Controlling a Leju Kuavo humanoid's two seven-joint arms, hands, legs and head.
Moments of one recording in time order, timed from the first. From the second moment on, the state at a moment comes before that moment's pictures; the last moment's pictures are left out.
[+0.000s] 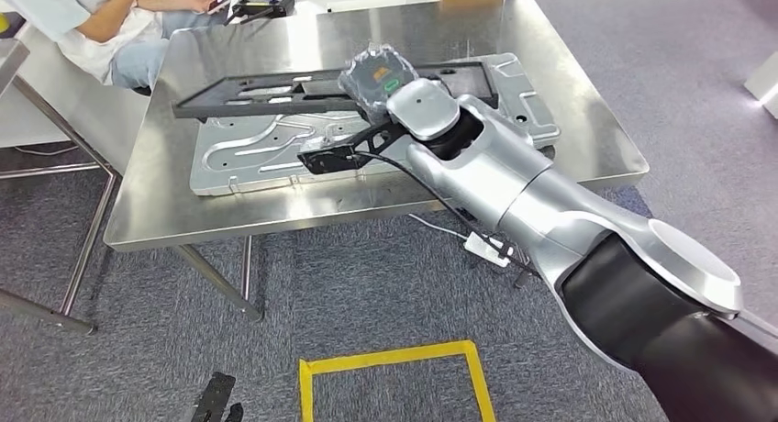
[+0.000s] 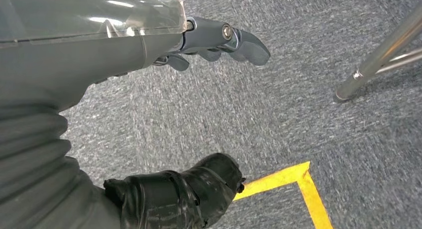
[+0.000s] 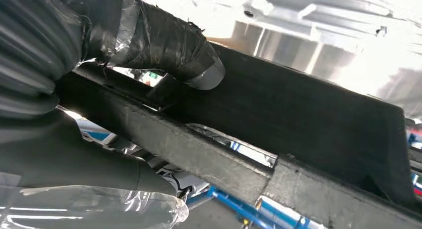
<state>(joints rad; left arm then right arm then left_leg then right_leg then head) -0.20 0.03 -0.88 -0.16 0.69 0.70 -0.45 -1.35 0.13 1.18 -0.52 0.91 0.14 -0.02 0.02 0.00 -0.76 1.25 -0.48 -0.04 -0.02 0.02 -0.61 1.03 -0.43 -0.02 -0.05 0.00</state>
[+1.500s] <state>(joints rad) -0.21 0.02 -0.57 -0.12 0.30 0.70 -0.45 -1.32 0.08 1.18 -0.53 0.91 0.14 -0.01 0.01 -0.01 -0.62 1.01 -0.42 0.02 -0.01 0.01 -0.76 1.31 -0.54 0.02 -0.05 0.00</state>
